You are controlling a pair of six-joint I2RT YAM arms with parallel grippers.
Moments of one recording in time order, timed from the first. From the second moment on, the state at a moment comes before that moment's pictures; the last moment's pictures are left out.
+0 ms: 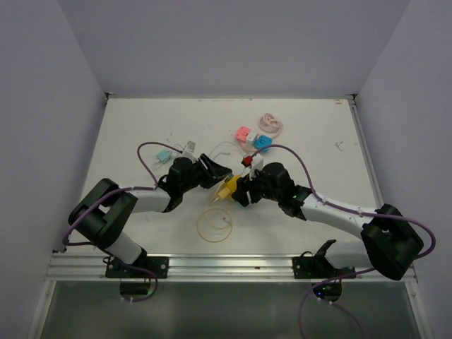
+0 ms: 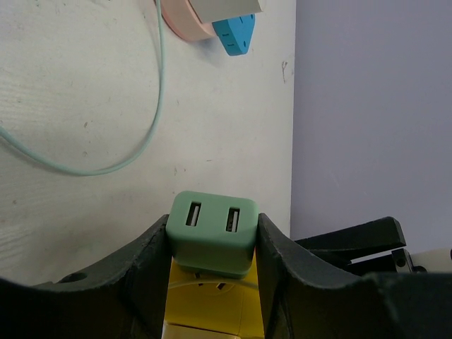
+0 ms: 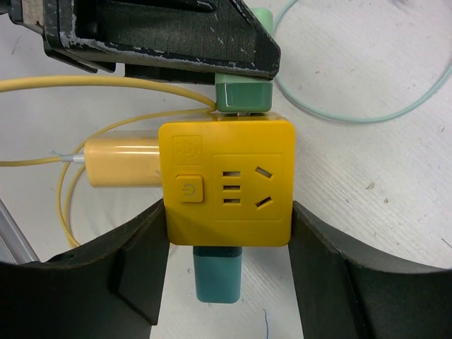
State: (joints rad) left arm -0.57 1.57 0.54 0.69 0.18 -1.17; right arm 0.76 1.29 0.60 0.15 -0.17 0.19
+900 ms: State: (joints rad) left arm -0.32 1.57 0.57 0.70 -0.07 -1.12; right arm 0.80 1.22 0.58 -0.12 -0.28 0.17
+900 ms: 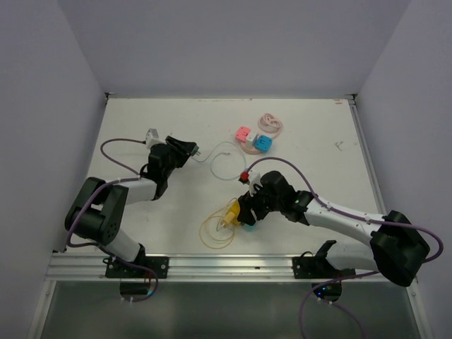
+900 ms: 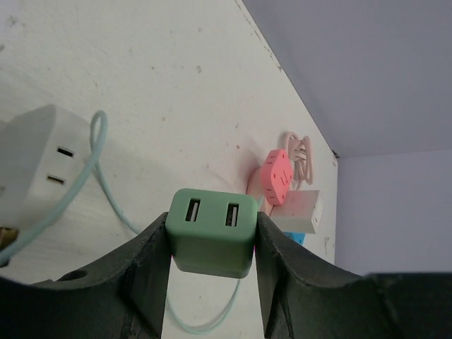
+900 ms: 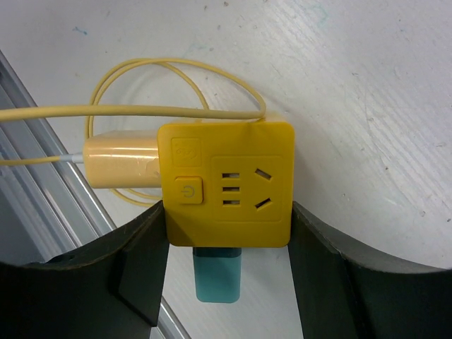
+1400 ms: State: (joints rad) left arm -0.26 1.63 0.90 0.10 -0.13 -0.69; right arm 0.81 1.22 0.59 -0.15 -0.22 0.17
